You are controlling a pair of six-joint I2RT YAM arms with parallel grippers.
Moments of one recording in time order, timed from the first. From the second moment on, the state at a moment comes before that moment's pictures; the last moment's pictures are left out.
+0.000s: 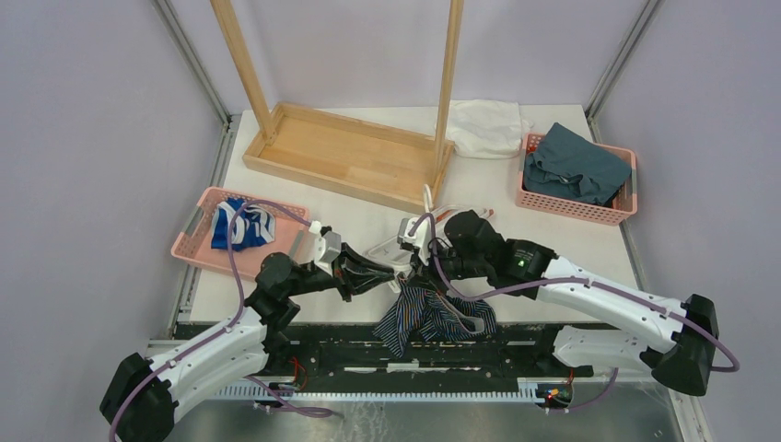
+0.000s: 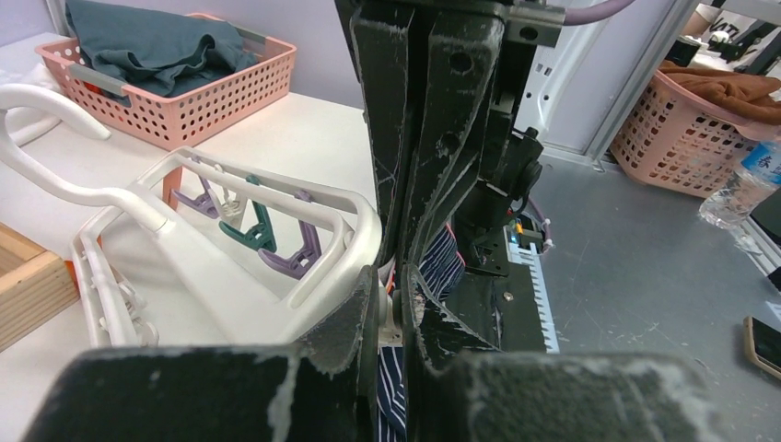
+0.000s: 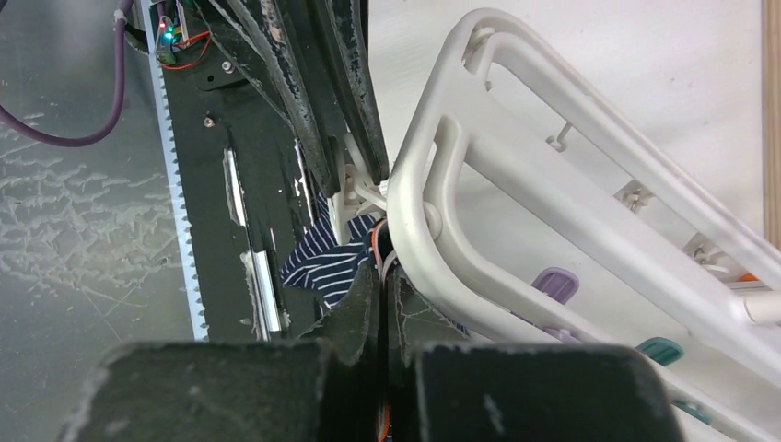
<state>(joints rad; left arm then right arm) -0.70 0.72 0.24 0.71 0.72 -0.33 1.01 1.11 0.93 -0.42 -0.33 -0.07</state>
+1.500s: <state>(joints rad) -0.70 0.69 0.24 0.74 0.77 -0.34 1.13 0.96 0.61 -0.06 -0.41 -0.58</state>
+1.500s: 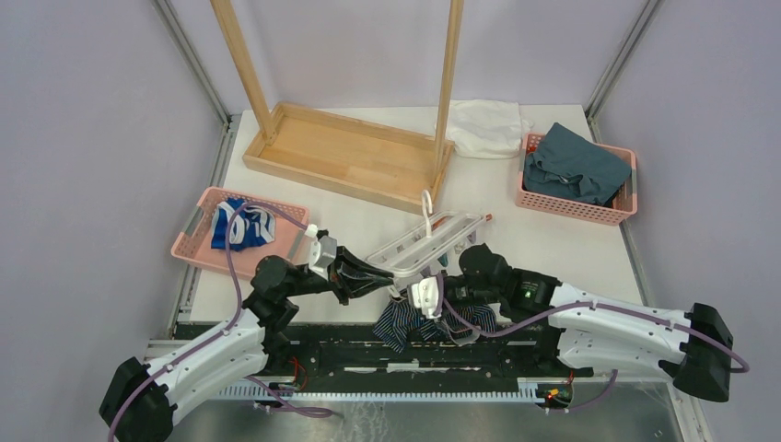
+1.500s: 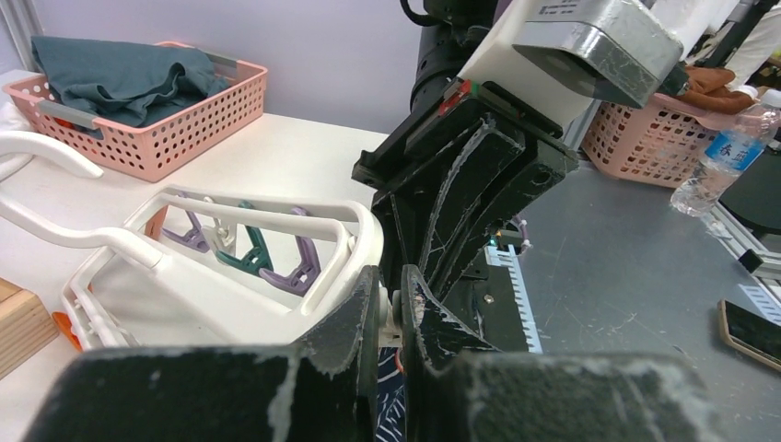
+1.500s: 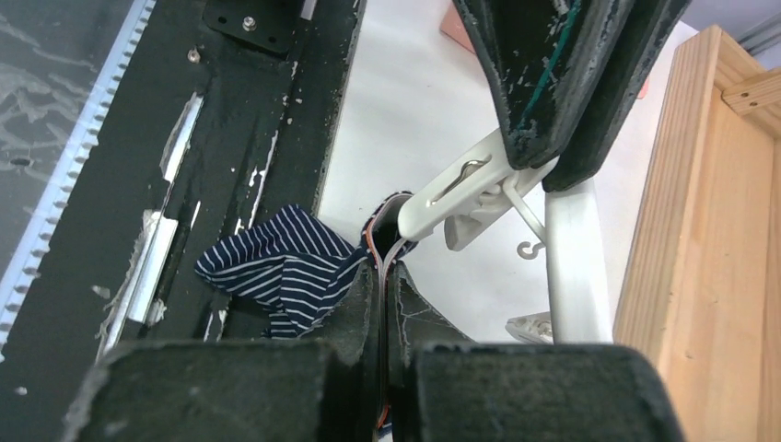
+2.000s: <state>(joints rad) -0.70 0.67 0.26 0.73 0.77 -0.35 1.14 0.90 0.61 -0.16 -0.40 -0.81</state>
